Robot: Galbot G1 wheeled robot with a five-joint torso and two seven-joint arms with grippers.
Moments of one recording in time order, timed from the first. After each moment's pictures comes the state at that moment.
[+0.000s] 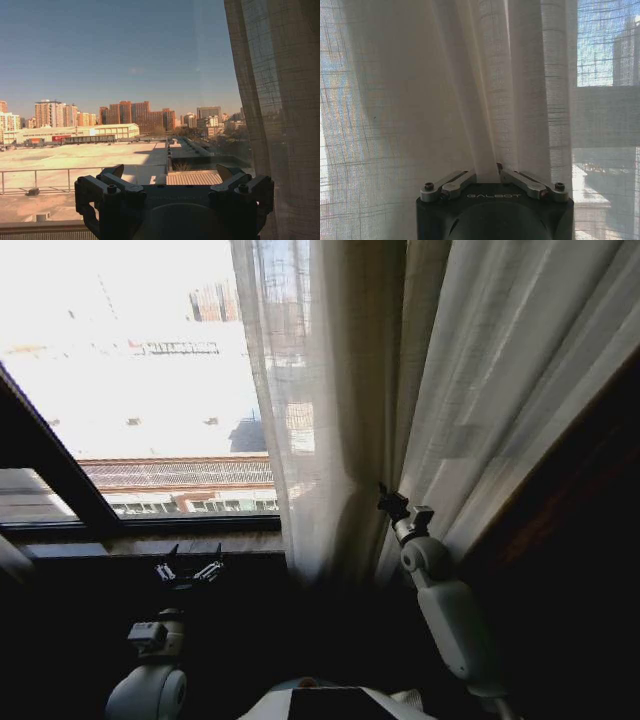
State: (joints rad) left arm 1.78 -1.47 -0.72 -2.32 -0.15 0.00 0.04; right arm -0.99 1.19 0.42 1.83 0.42 -0.30 0.14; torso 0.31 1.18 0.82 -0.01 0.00
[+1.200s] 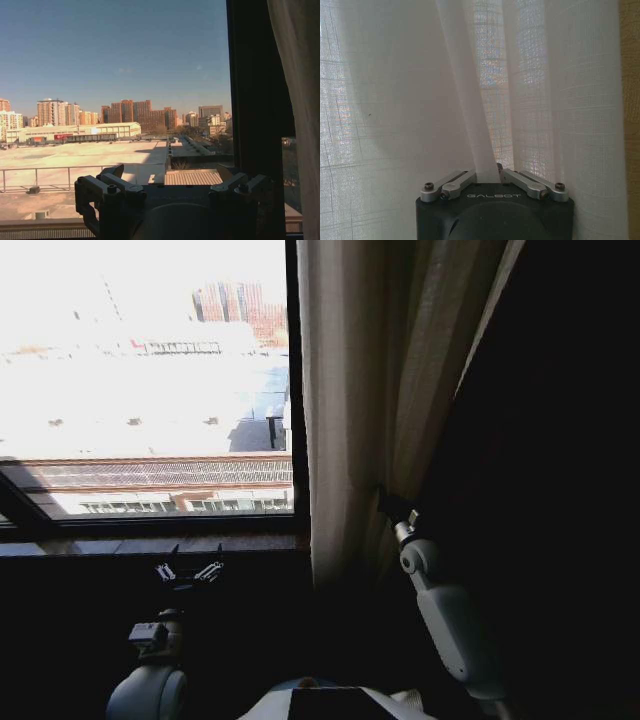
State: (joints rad) left arm 1.78 -1.47 -0.72 -2.31 -0.14 -0.01 0.04; right arm -1.01 1.20 0.43 1.82 0.41 -0.27 0.12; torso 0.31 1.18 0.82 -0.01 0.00
